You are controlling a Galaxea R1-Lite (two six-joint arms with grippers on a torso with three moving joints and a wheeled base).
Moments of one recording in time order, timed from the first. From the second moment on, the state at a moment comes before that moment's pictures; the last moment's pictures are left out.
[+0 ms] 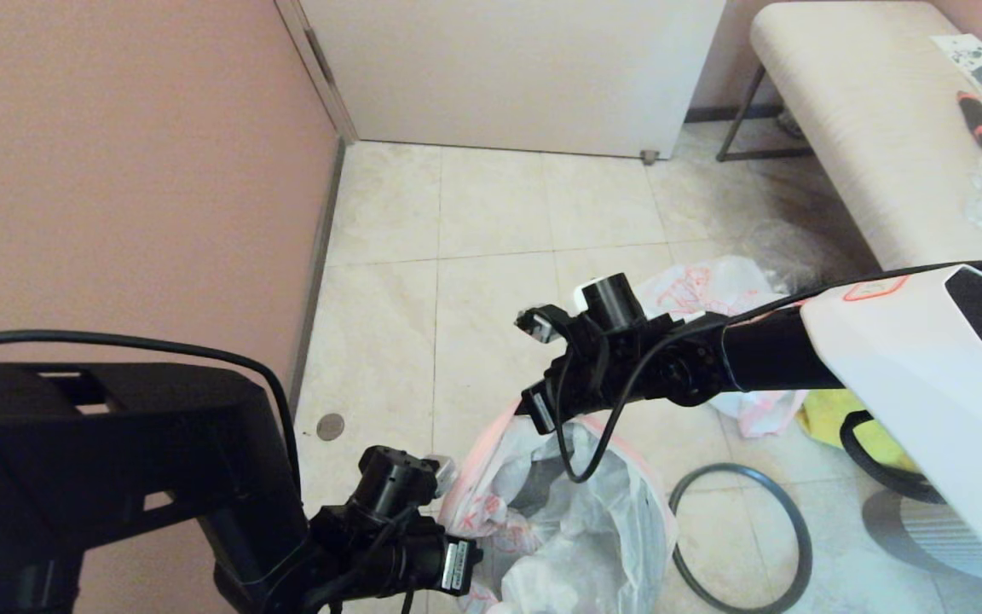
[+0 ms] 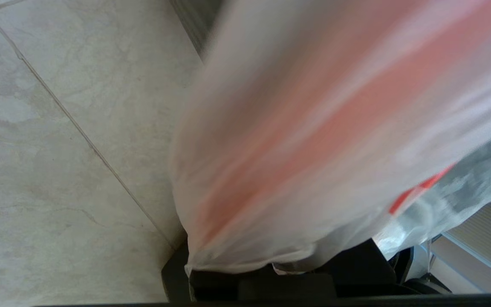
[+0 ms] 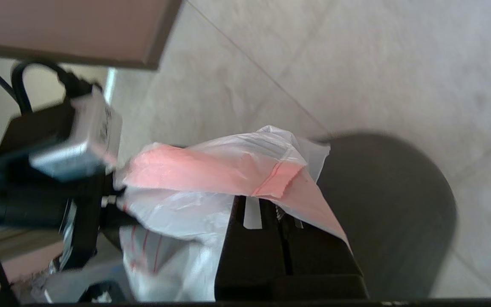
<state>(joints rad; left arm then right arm) -0.58 2.16 -0.53 -0.78 -0.17 -0.28 0.60 2.30 -1.73 0.07 0.37 -0.04</state>
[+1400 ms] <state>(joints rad) -0.44 2.21 -0.55 -1.12 -0.08 -0.41 0.34 2.28 -1.94 0.49 0.49 0.10</state>
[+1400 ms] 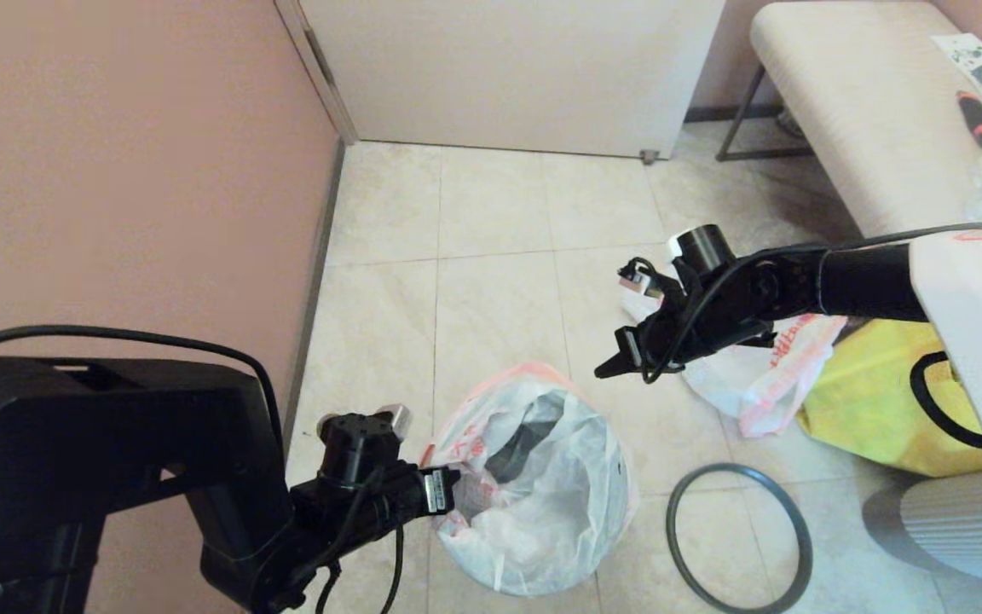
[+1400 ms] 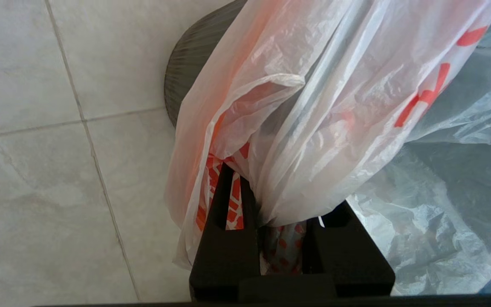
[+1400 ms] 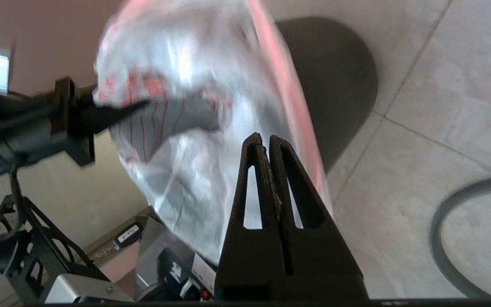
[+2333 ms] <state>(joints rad) -0.45 2.24 -0.61 -1.11 0.03 -0.44 0.38 2.10 -1.75 0.44 0.20 0.23</state>
